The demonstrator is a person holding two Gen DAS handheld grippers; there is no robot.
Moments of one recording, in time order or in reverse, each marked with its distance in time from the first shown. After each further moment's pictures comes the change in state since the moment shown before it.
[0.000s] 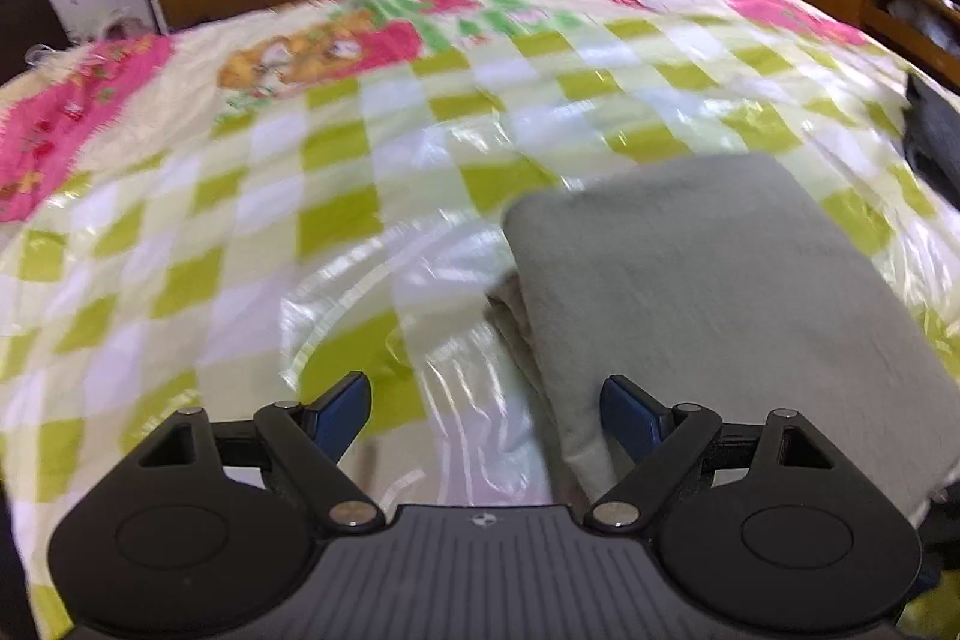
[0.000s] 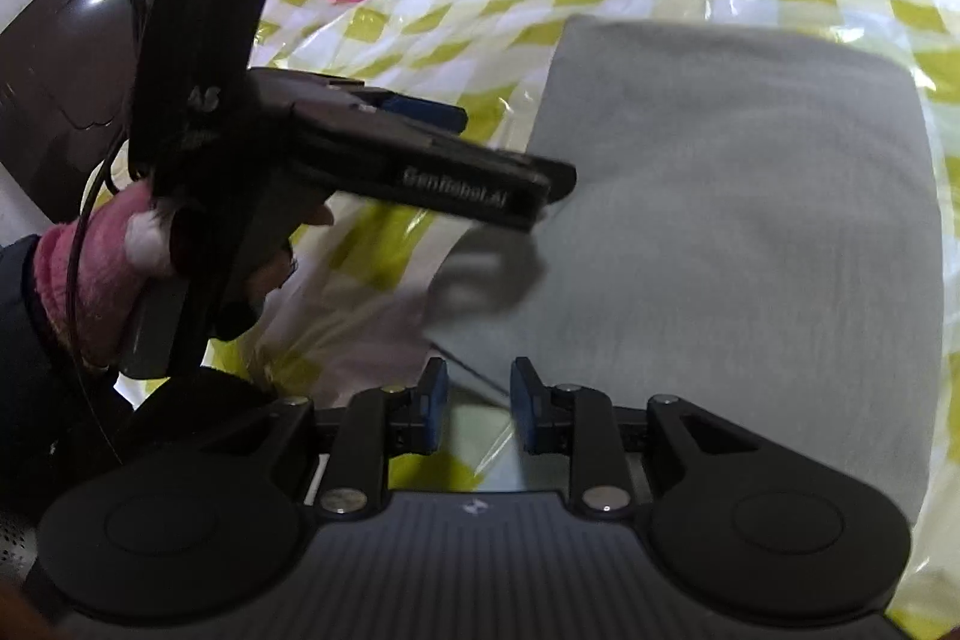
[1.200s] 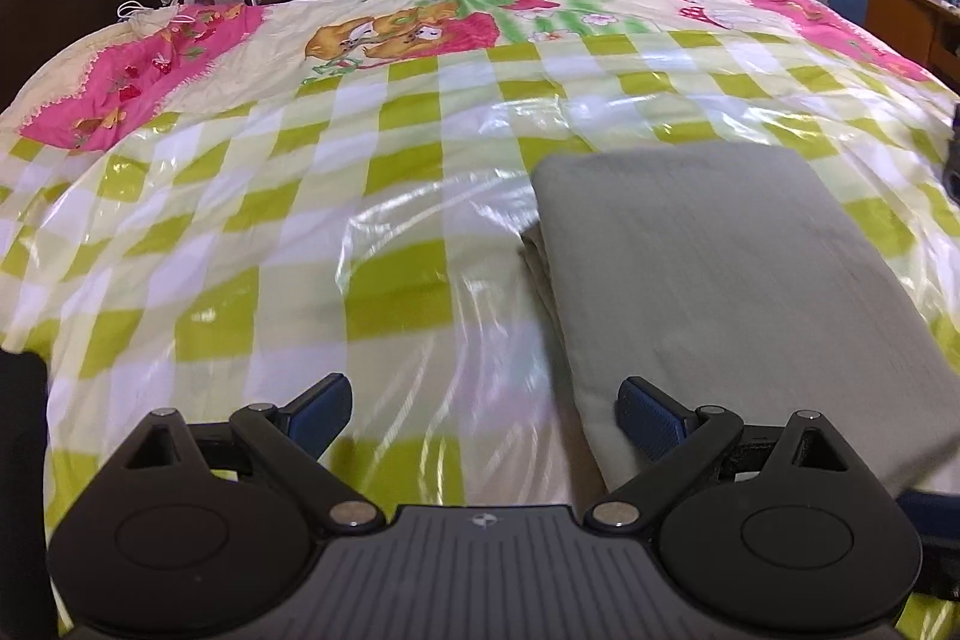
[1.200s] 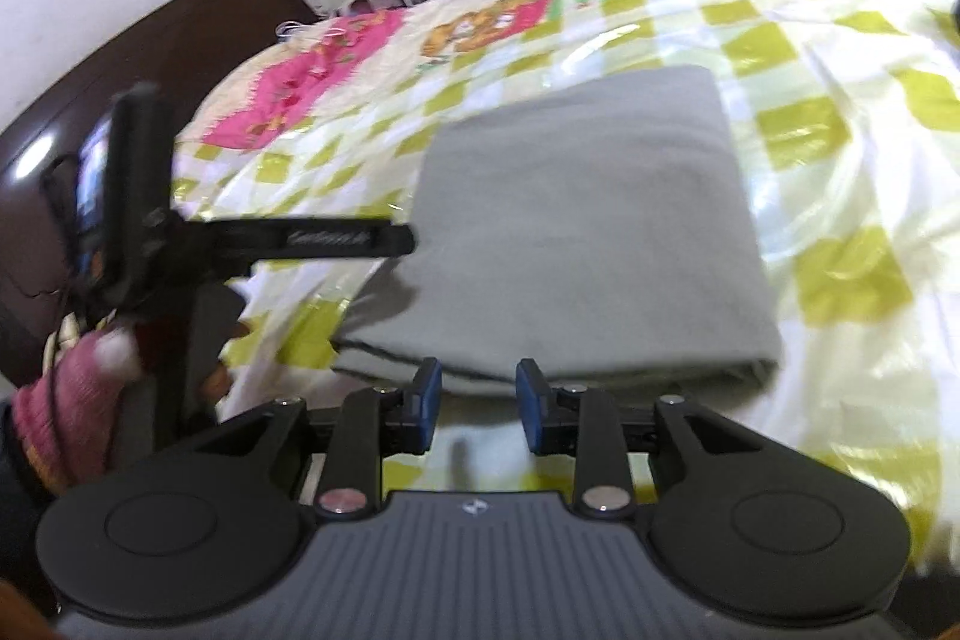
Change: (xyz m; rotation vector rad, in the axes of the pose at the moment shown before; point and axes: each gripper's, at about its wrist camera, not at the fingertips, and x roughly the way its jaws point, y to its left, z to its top) left arm -0.028 -0.015 -0.042 -0.128 -0.001 0.110; right arm -0.063 -0.009 -0.050 0.245 -0.249 -0.135
